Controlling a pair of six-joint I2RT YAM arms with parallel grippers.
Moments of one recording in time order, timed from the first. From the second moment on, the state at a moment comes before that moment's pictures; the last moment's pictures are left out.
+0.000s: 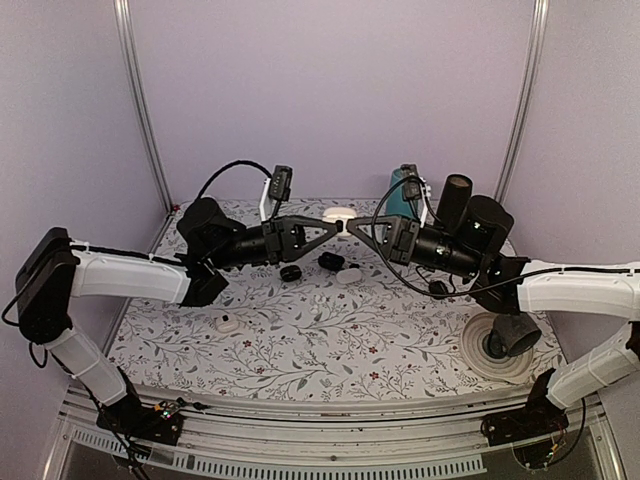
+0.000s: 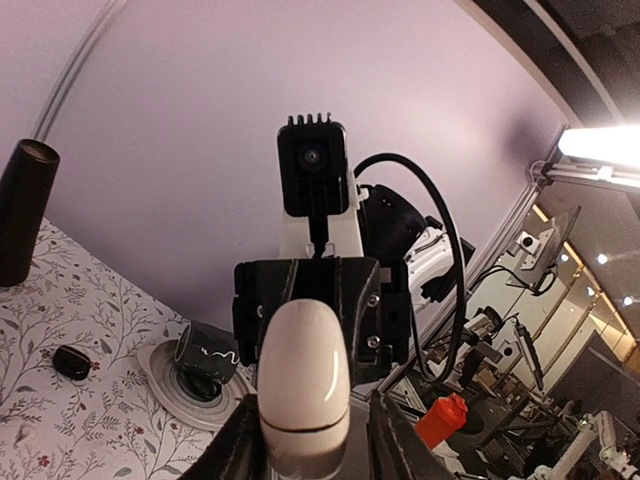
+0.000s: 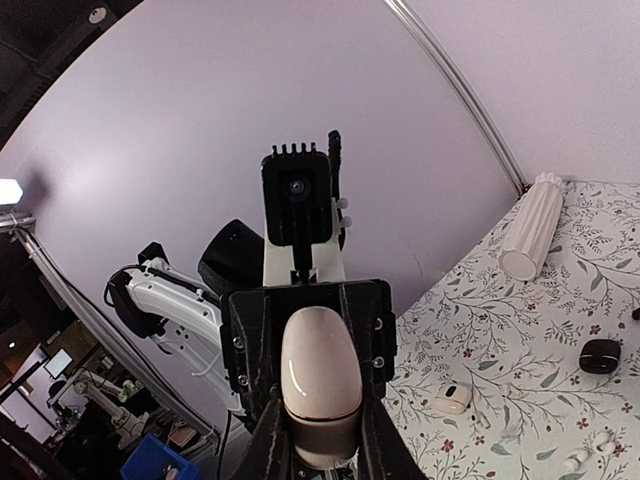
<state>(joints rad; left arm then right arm) -0.81 1.59 0.88 1.05 0.69 -0.85 0.86 1.34 0.82 0.66 -0.40 0.73</state>
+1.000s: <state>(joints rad) -0.82 1.61 0.90 1.06 0.66 -0.84 0.88 1.33 0.80 0.72 -0.34 0.74</state>
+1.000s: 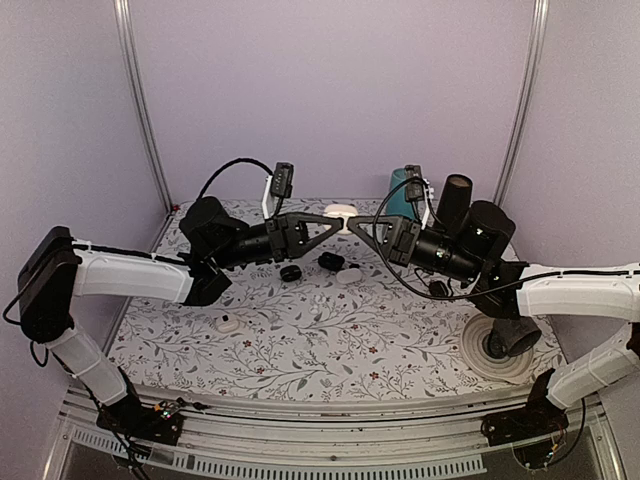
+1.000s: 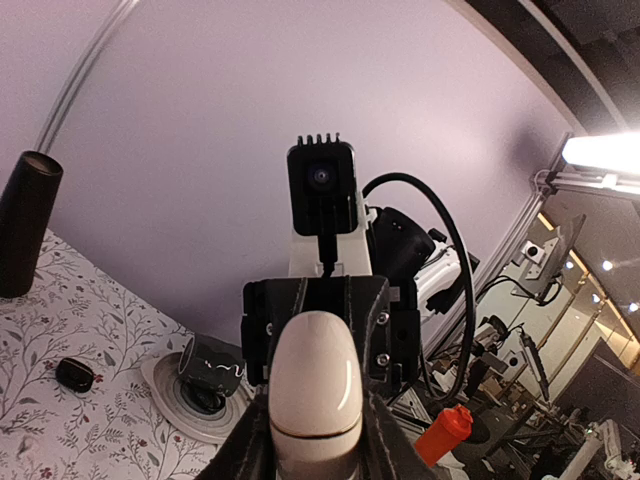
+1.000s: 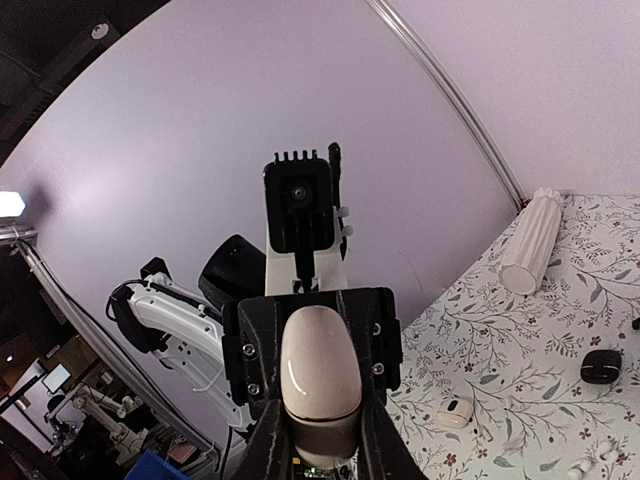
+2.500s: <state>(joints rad) -0.86 1.47 0.88 0.79 0.82 -0.39 0.81 1.31 0.83 0.49 -0.32 0.72</state>
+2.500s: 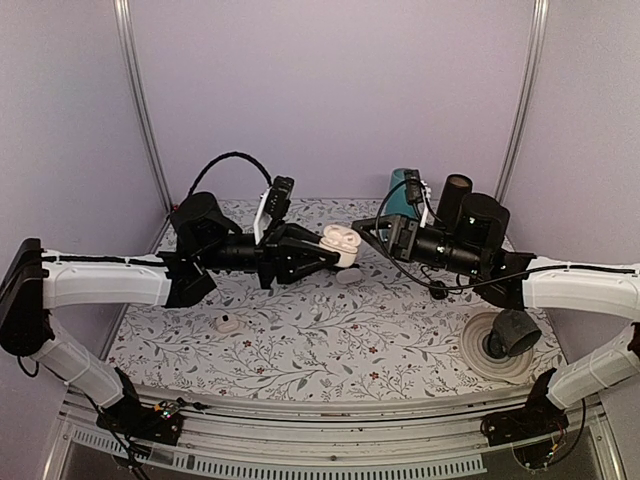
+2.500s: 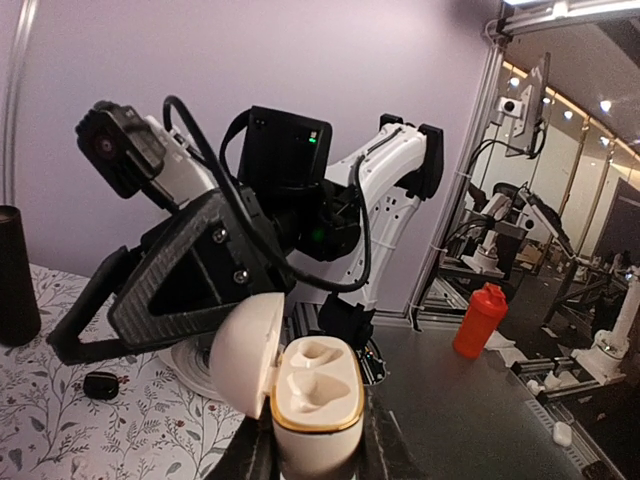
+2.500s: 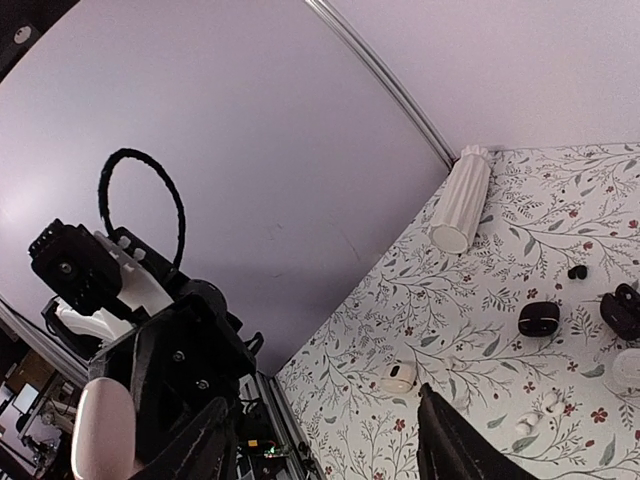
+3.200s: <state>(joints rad) -0.84 1.37 0.84 0.73 0.63 -0.34 0.76 1.35 0.95 0.06 -0.11 0.65</state>
